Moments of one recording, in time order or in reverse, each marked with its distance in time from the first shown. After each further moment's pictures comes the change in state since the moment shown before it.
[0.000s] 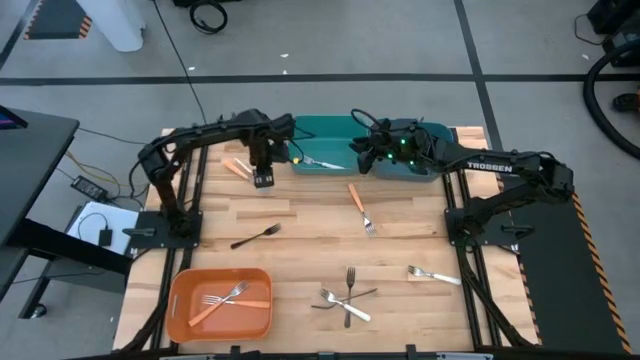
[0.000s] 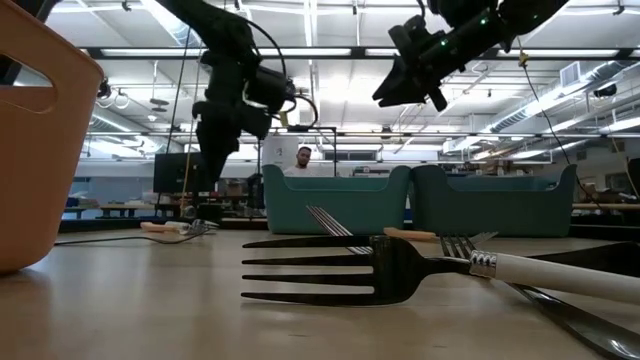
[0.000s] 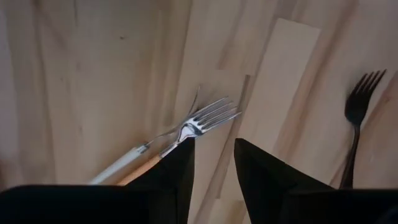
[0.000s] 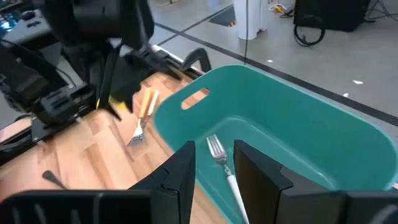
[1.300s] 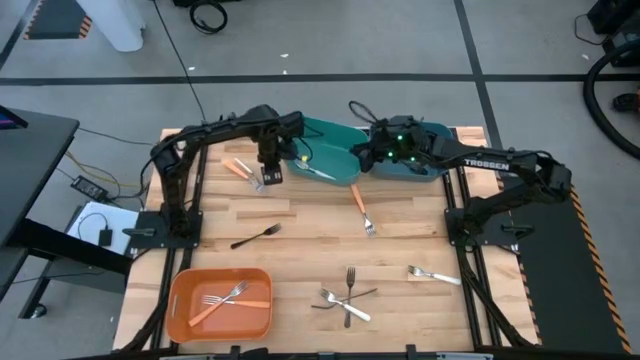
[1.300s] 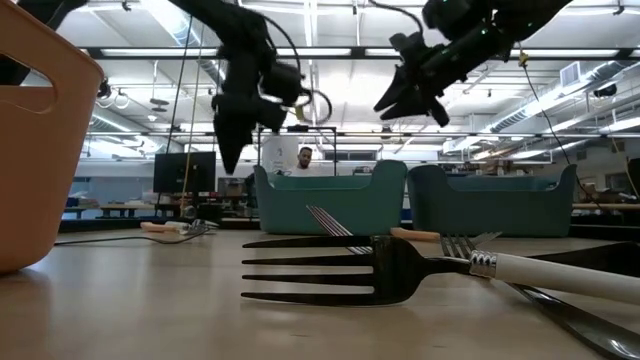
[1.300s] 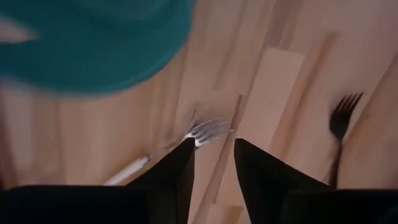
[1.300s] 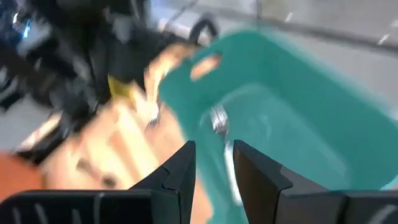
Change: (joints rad) left arm -0.021 0.076 0.168 -0.089 -0.003 -0.038; right arm -0.050 0.031 0.000 -0.068 -0.185 0.159
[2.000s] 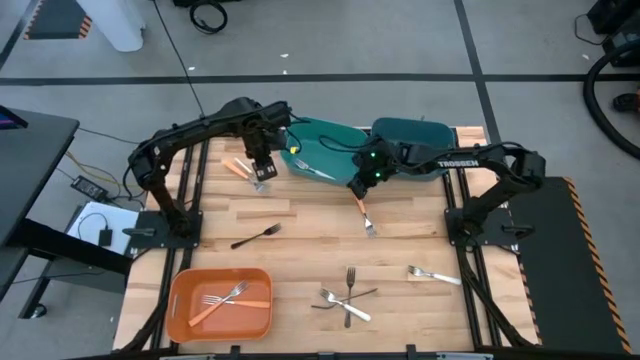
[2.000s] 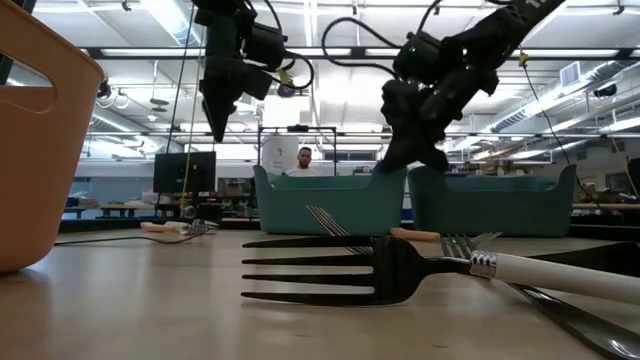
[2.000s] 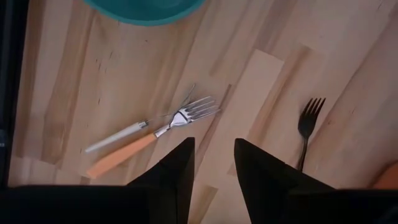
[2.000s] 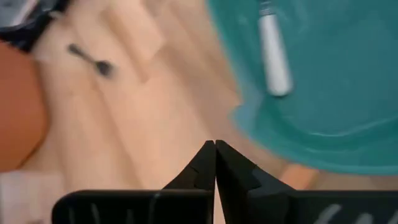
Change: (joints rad) left arm 0.000 -0.167 -0.003 -0.067 0.003 -0.175; right arm 0.043 0.224 0.000 -0.130 -0.200 -0.030
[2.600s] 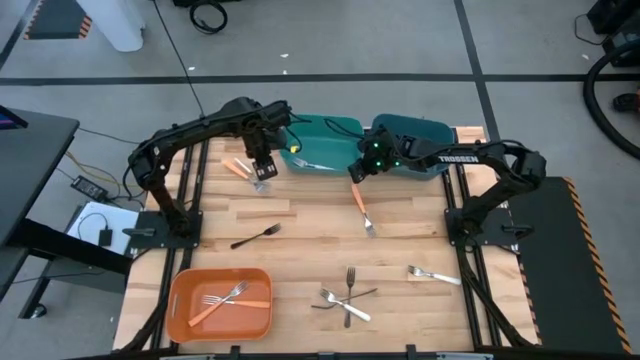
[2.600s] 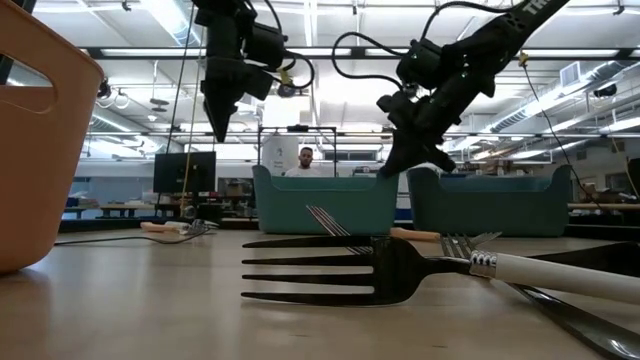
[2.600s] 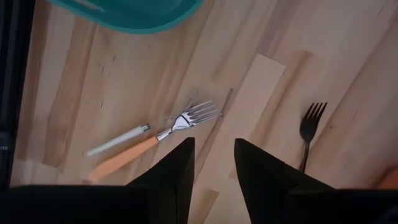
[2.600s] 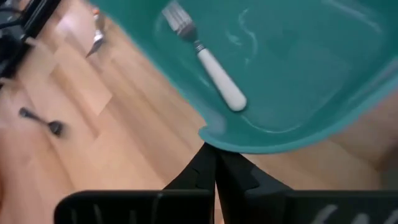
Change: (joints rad) left arm 0.001 0.000 0.000 0.015 -0.001 0.000; right arm -0.087 -0.001 0.001 0.035 0.148 0.084
